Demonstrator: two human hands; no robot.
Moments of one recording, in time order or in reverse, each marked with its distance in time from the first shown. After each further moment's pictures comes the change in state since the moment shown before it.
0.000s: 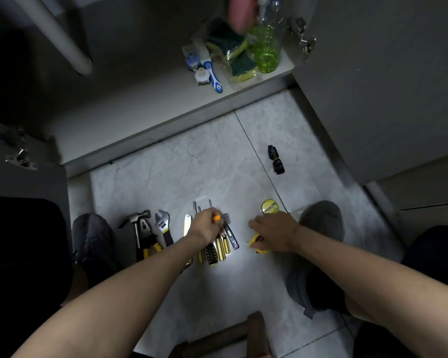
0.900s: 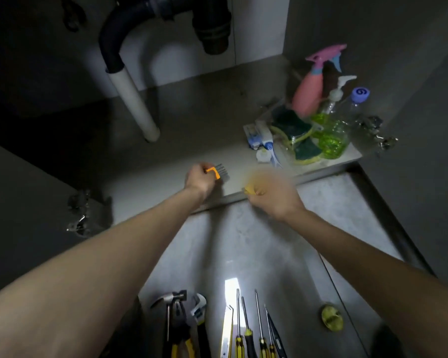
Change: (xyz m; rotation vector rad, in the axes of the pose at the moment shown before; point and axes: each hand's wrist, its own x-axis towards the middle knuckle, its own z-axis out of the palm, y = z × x) left_hand 0.168 0.074 -0.263 -0.475 0.556 -0.045; right_hand 0.211 0.041 -0.231 0.651 0.629 0.414
